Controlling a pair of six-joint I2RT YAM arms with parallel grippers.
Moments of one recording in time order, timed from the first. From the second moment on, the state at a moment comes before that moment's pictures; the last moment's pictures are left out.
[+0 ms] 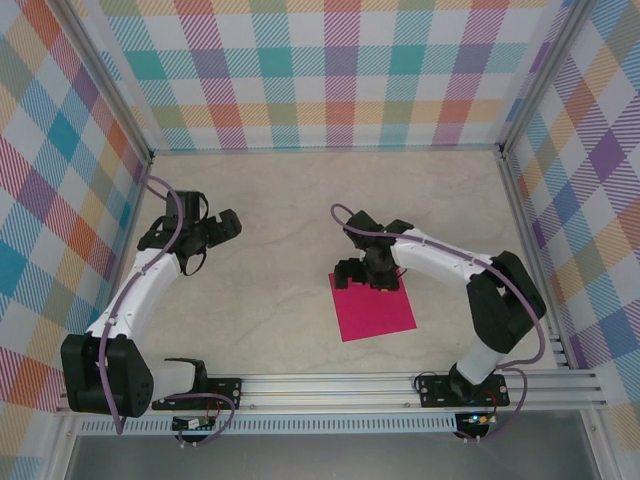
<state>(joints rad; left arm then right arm) -0.08 1.24 0.96 -0.57 -0.01 -0.47 0.71 1.65 1.15 -0.88 -0.12 0.65</state>
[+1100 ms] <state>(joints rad) -0.08 1.27 0.97 -0.58 -0.01 -0.47 0.71 1.87 1.18 -0.92 -0.05 0.65</state>
